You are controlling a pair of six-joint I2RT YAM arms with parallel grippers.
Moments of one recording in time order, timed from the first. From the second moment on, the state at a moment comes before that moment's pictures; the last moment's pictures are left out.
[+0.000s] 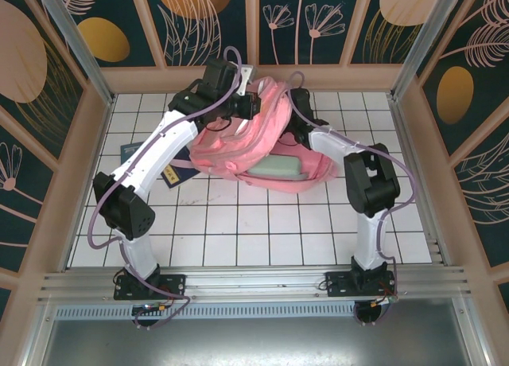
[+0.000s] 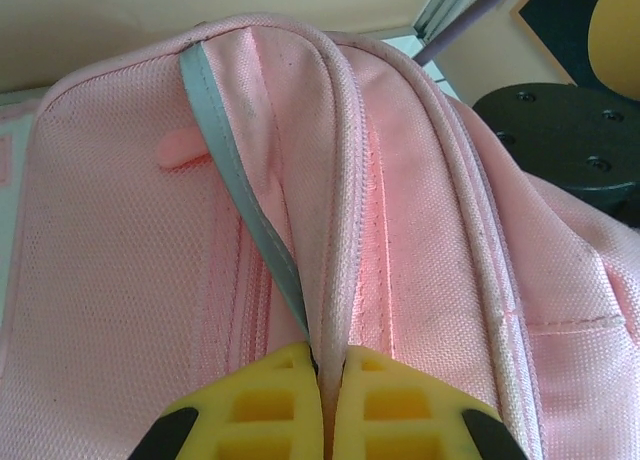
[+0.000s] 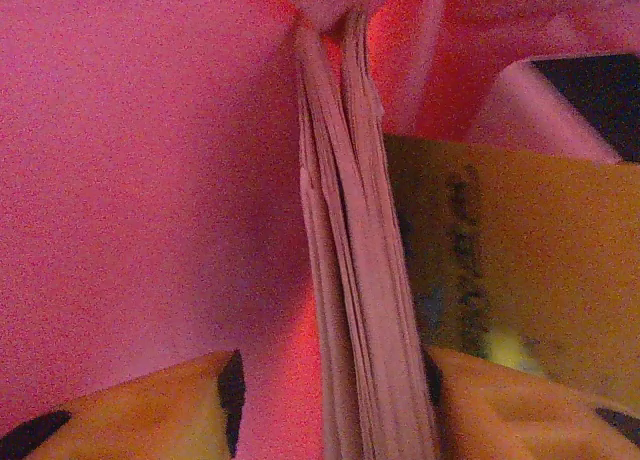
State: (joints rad) left arm -0.57 1.84 1.93 -0.70 0.23 -0.34; right arm 0.44 1.99 1.45 0.06 -0.45 1.07
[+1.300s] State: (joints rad) left arm -0.81 2.17 2.26 -0.73 0.28 -0.28; right arm 0.45 0.73 0.54 -0.33 0.43 1.10
